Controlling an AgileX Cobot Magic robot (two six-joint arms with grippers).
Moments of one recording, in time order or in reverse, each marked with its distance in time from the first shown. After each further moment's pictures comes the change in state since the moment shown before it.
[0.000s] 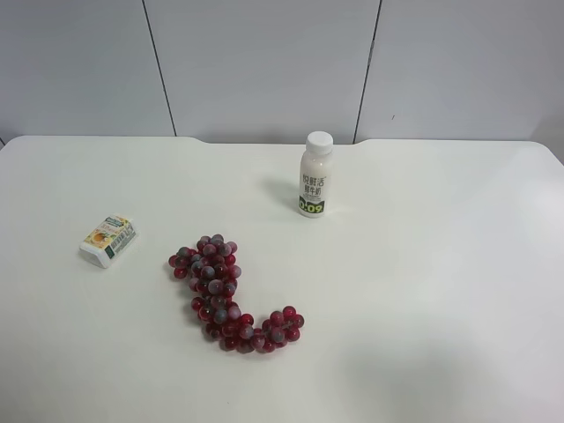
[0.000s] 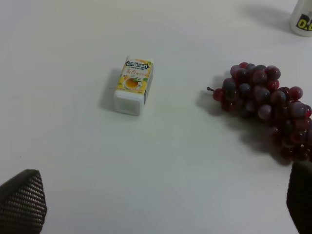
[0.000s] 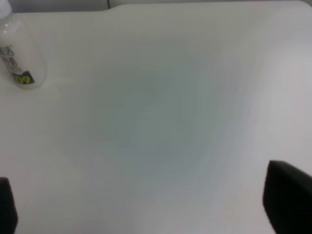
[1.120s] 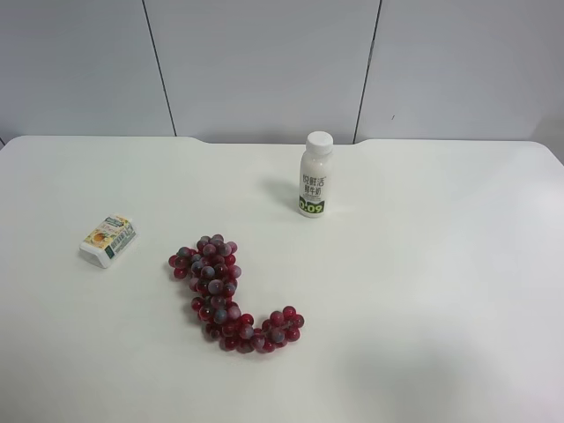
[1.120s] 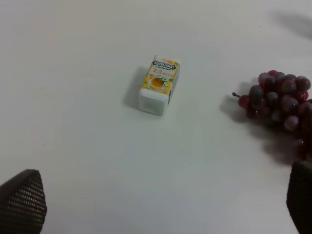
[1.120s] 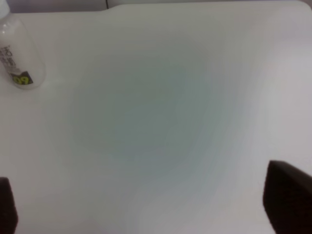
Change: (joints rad) left arm 0.104 0.000 0.000 0.000 -0.001 0.000; right arm -0.004 0.000 0.000 0.000 0.000 0.000
